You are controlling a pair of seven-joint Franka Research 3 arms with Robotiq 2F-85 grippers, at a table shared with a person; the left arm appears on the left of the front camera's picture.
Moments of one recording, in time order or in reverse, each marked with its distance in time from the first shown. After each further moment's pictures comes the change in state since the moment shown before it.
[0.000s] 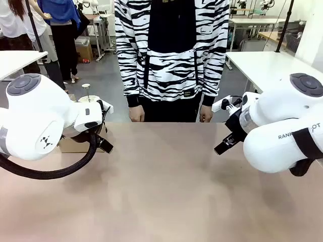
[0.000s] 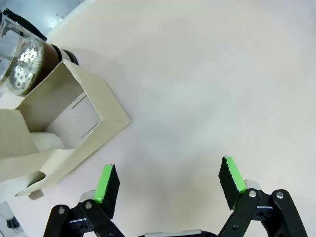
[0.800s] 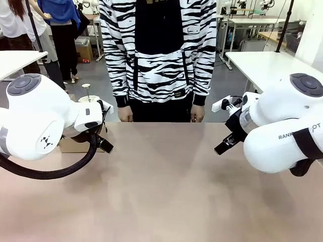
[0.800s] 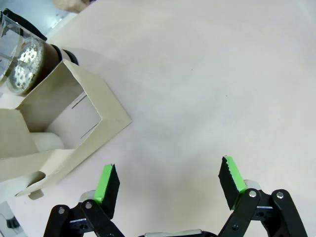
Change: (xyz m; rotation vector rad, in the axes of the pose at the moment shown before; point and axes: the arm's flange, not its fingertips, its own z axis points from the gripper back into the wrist) left arm 0.000 0.000 0.000 0.000 0.000 0.000; right arm 0.000 0.000 0.000 0.000 0.000 0.001
